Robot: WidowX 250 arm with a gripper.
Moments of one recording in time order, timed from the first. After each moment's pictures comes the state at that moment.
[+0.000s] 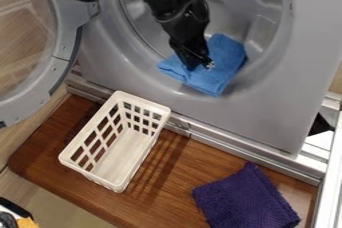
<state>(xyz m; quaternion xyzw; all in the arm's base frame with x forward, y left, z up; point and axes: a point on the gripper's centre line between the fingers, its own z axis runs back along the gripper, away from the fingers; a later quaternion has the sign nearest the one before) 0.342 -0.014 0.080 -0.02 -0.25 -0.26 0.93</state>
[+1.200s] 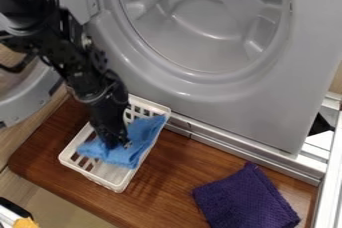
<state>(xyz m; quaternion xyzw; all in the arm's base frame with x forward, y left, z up) 0.237 0.059 -0.015 0.00 -0.09 -0.19 0.98</state>
